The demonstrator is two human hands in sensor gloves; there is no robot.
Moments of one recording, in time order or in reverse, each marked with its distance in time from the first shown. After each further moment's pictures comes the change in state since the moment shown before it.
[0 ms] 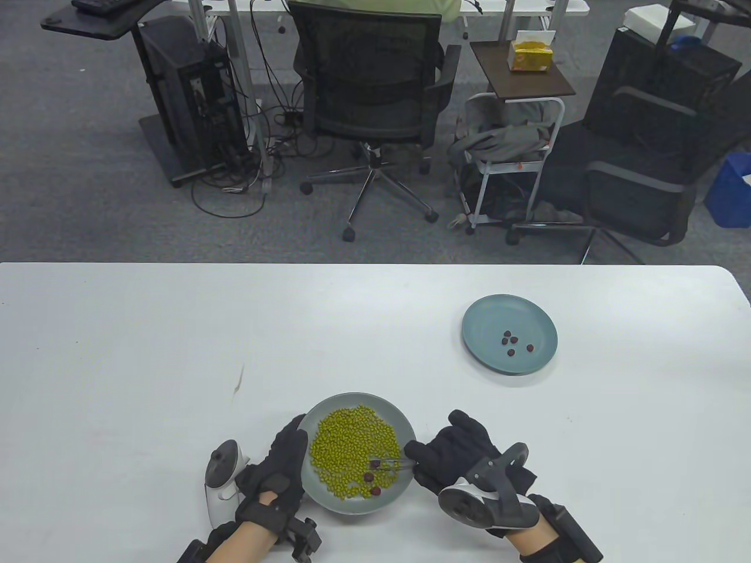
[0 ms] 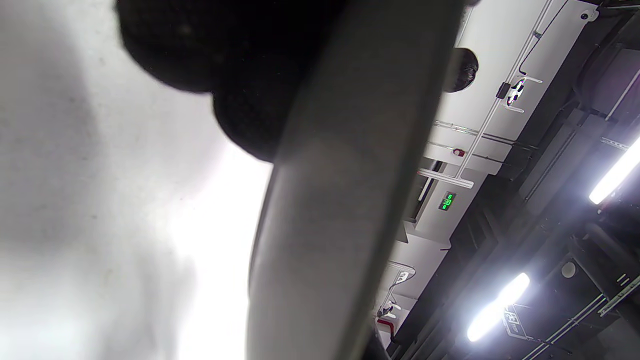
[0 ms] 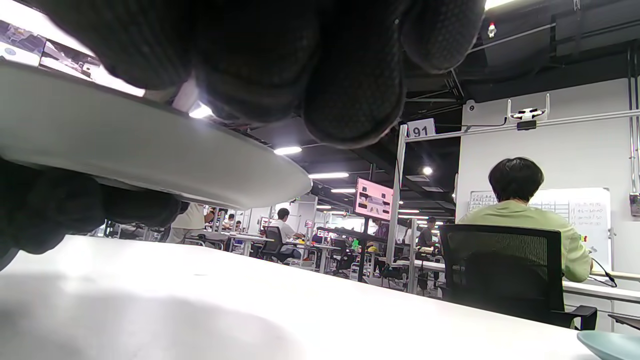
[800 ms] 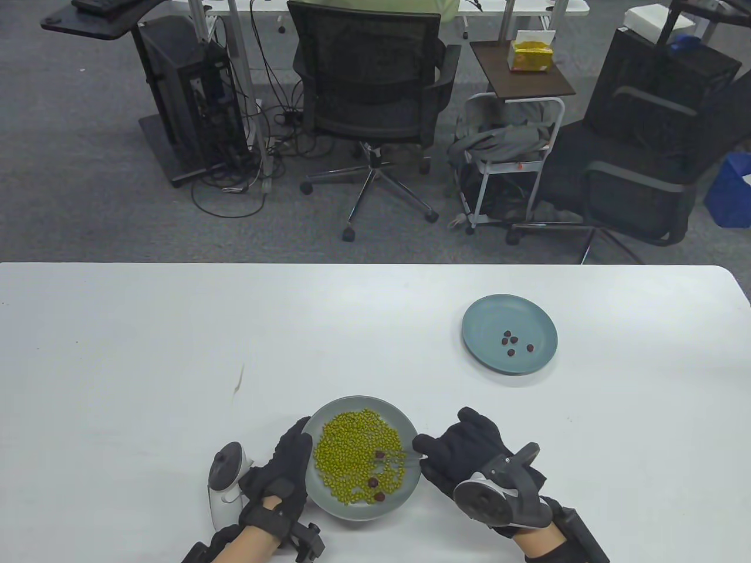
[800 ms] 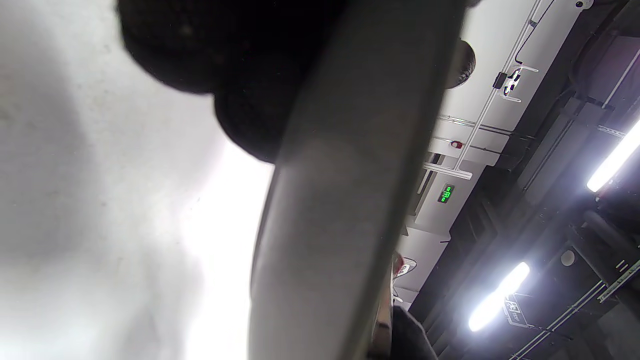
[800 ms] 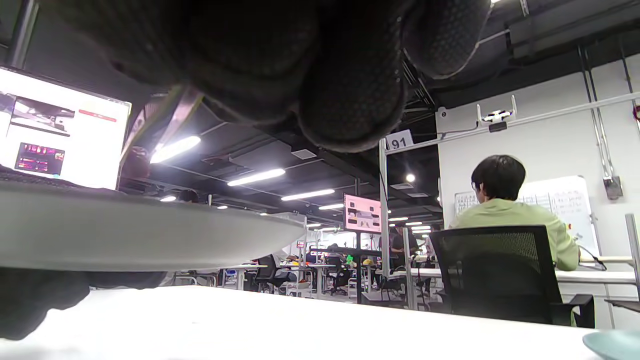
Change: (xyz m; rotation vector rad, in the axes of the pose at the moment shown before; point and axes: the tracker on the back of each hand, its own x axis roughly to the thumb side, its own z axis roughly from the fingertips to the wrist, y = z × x) left_hand 0.000 -0.008 0.002 -0.015 -0.010 -0.029; right_hand -0.012 -0.015 0.003 -0.048 0.086 -0.115
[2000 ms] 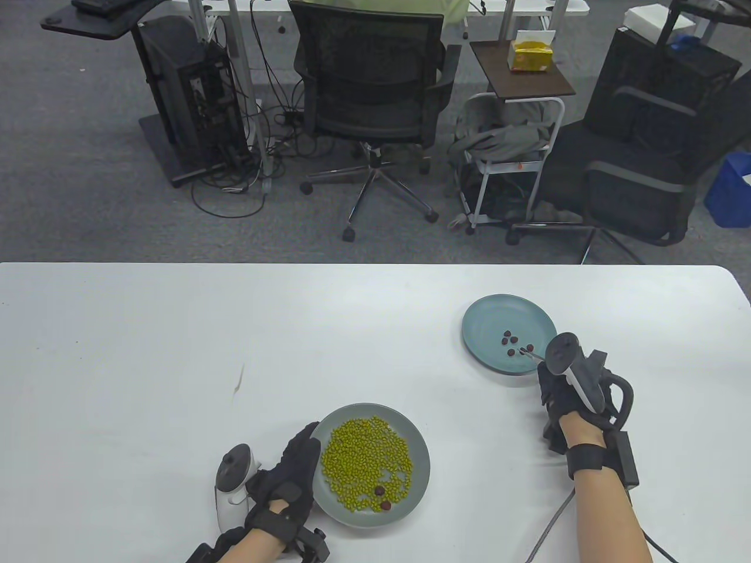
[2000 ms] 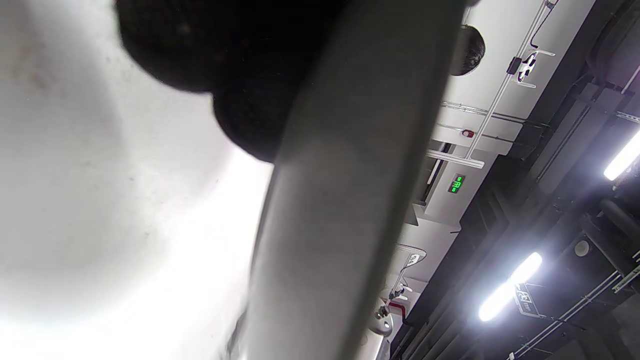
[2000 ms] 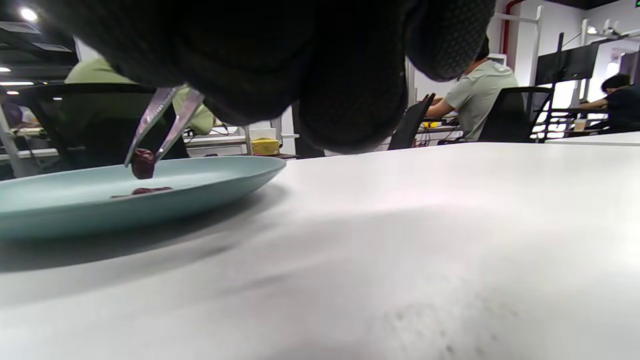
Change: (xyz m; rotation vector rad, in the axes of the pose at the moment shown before) left_hand -0.003 -0.009 0.001 -0.029 0.026 -0.012; right_hand -0.246 0.051 -0.015 0.354 1.032 0.275
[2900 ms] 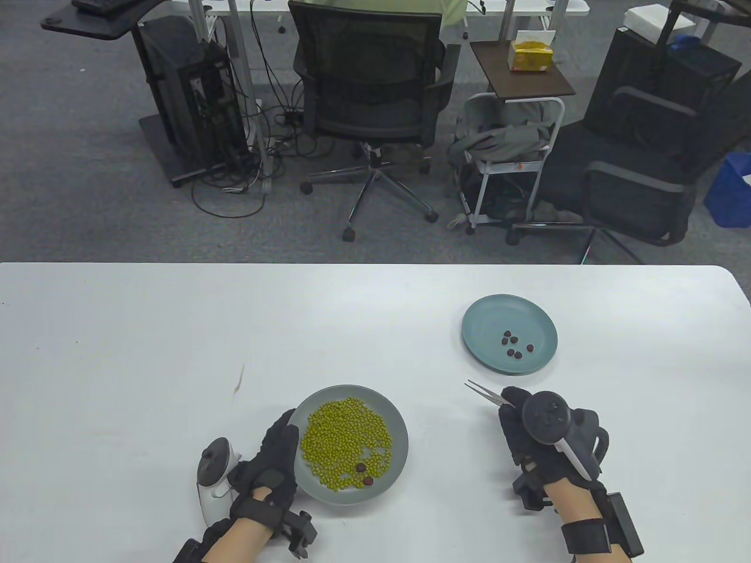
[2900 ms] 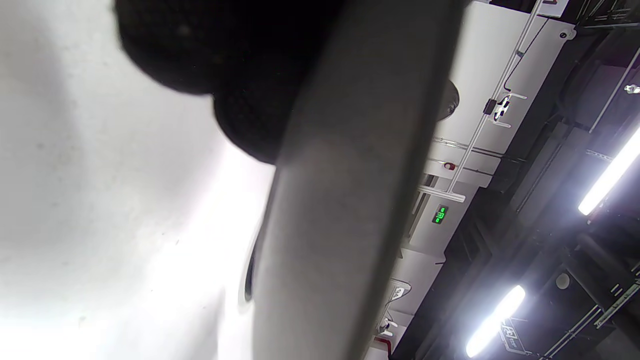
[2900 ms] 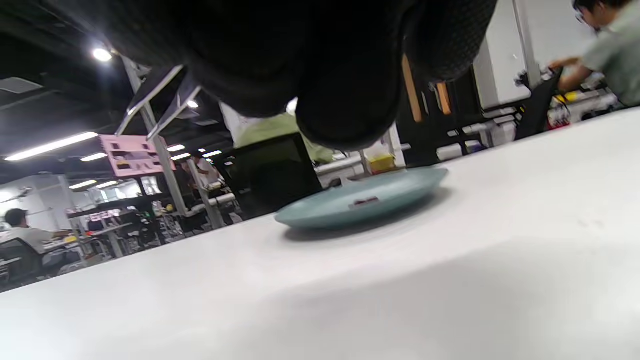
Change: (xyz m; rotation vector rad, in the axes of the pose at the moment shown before) left_hand 0.011 0.028 -0.002 0.101 -0.044 0.030; right_hand 0.024 -0.030 0.123 -0.056 -0.366 -0.269
